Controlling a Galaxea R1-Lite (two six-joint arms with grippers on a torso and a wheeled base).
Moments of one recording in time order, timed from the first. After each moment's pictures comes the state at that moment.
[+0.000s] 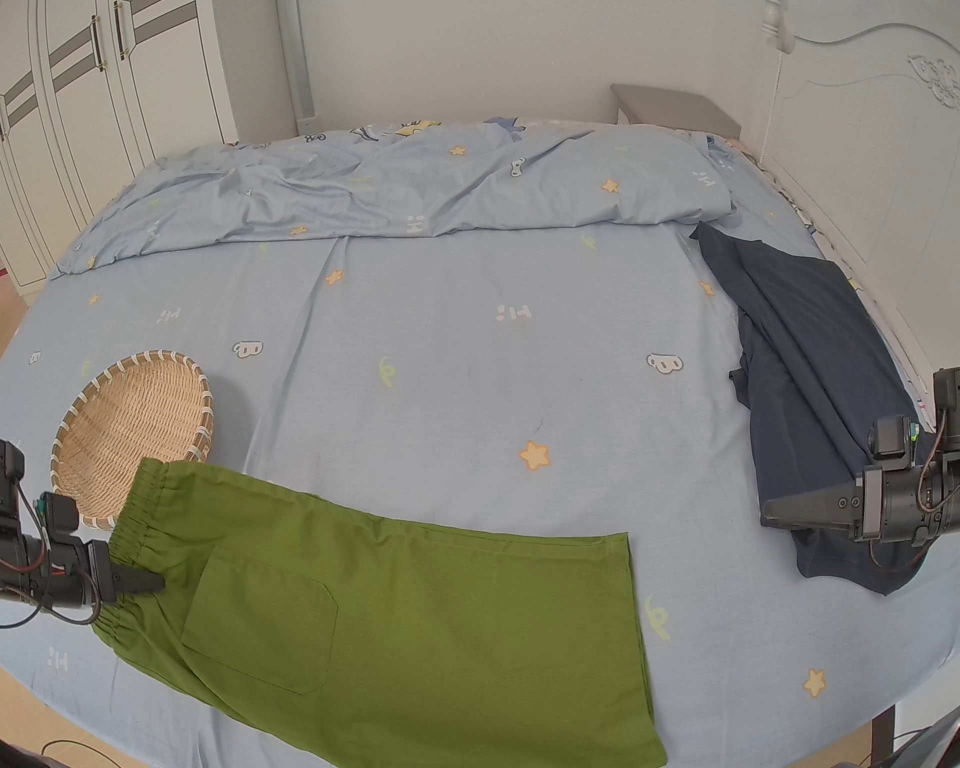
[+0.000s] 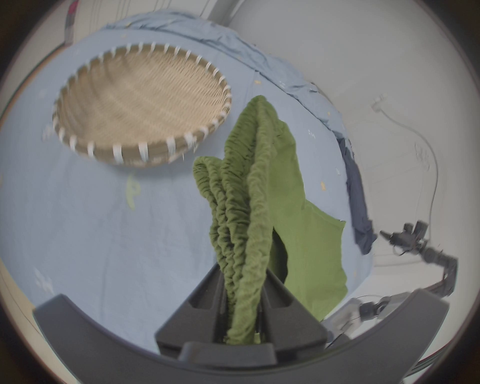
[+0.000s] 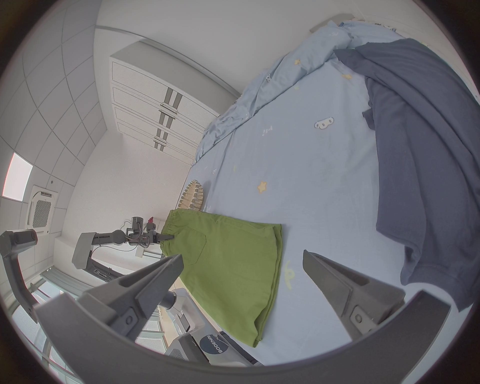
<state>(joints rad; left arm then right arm) 0.41 1.40 -0.59 0.18 -0.65 0.06 0.03 1.42 -0.64 -0.09 0.84 0.21</state>
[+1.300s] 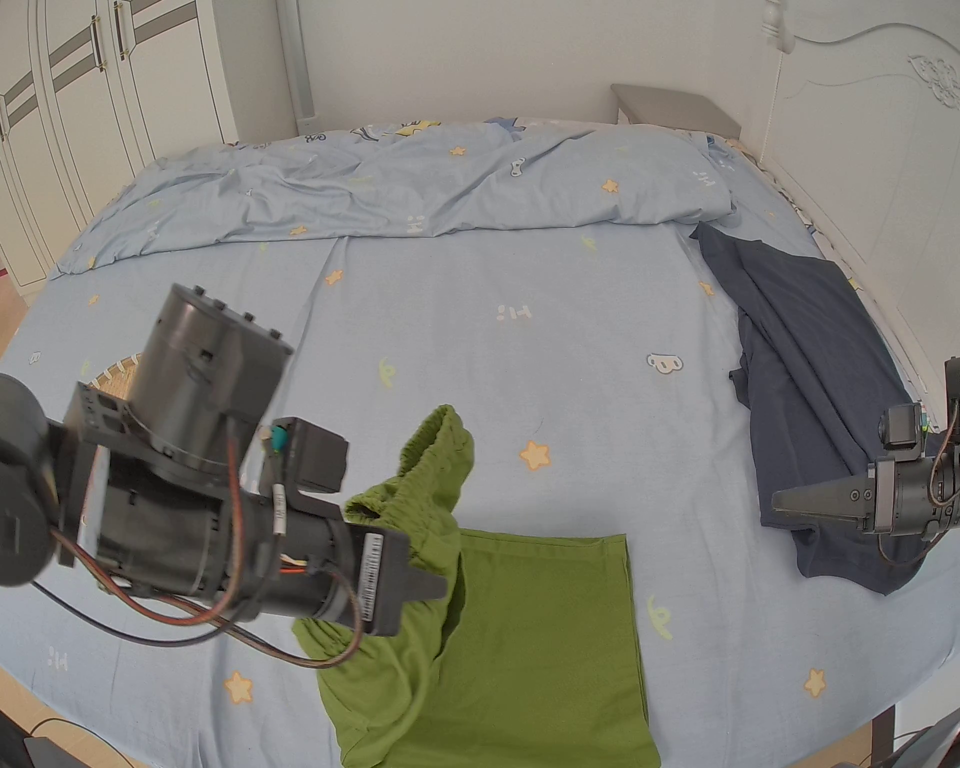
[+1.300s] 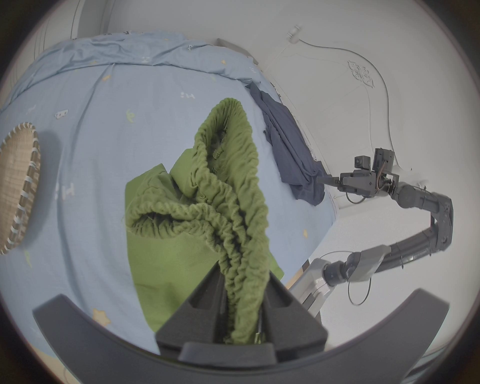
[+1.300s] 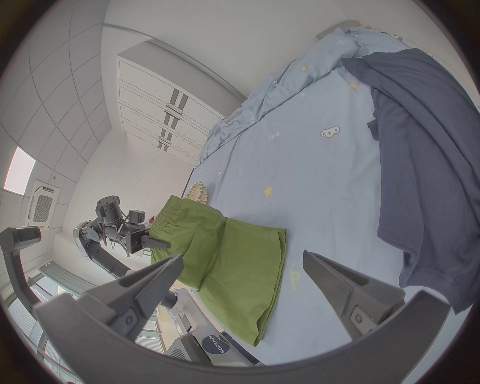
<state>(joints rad) -0.75 1.53 -1.06 0.29 -0.14 -0.44 0.04 1.37 -0.67 -0.05 0.84 0.20</state>
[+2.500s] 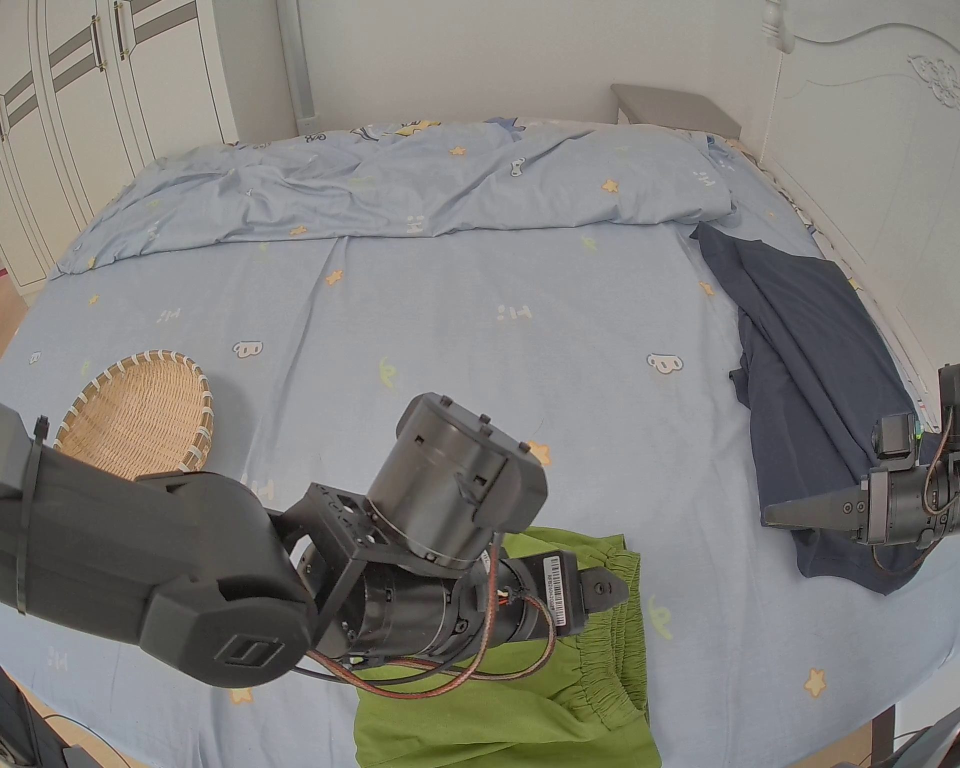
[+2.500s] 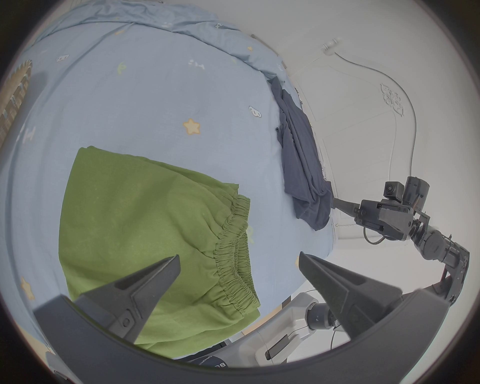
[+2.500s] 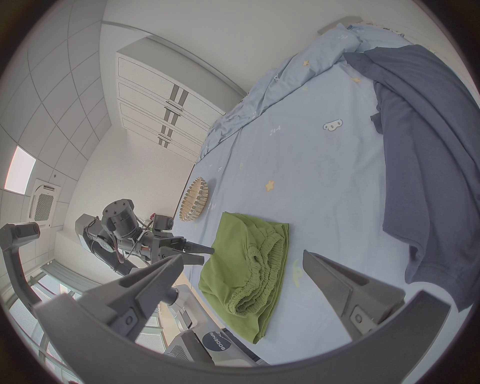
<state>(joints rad) -0.92 1.83 -1.07 -0.04 -0.01 -0.79 0.06 1.38 -0.65 -0.05 0.83 0.20</state>
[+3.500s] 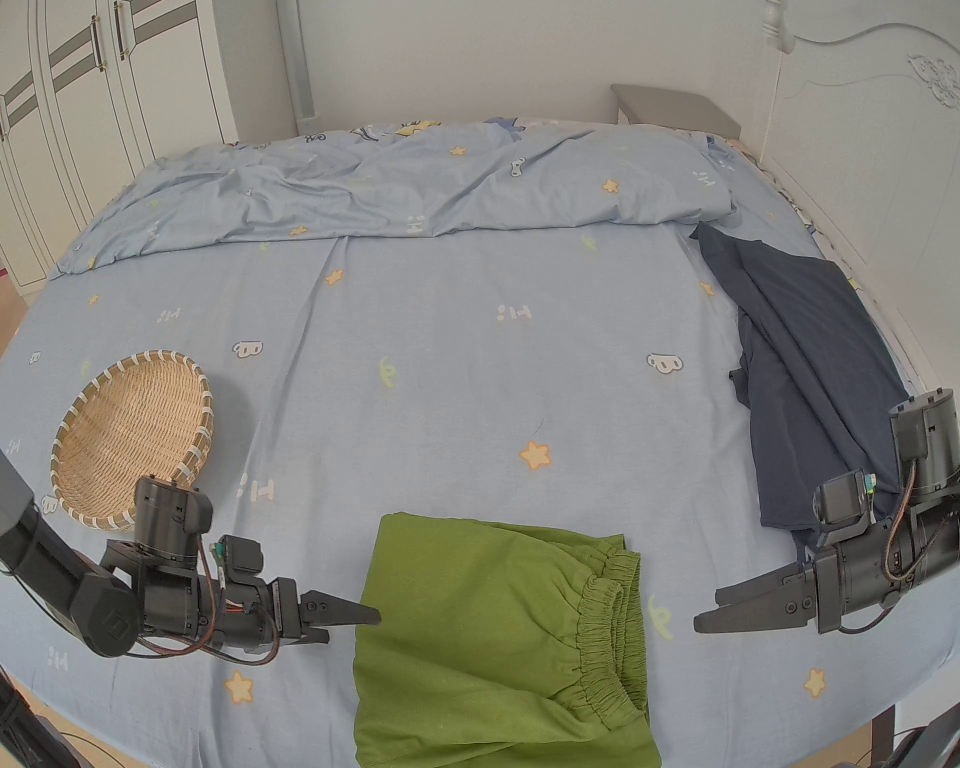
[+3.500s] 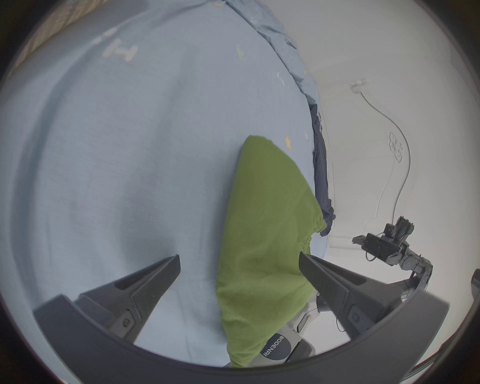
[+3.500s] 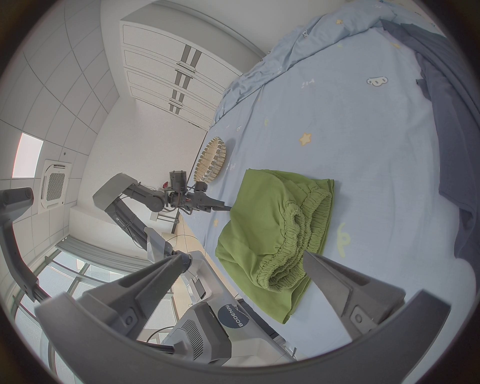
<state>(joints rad) -0.22 1.80 -0.41 -0.56 -0.65 -0.51 0.38 1.40 -0.61 -0.04 0.73 0.24</state>
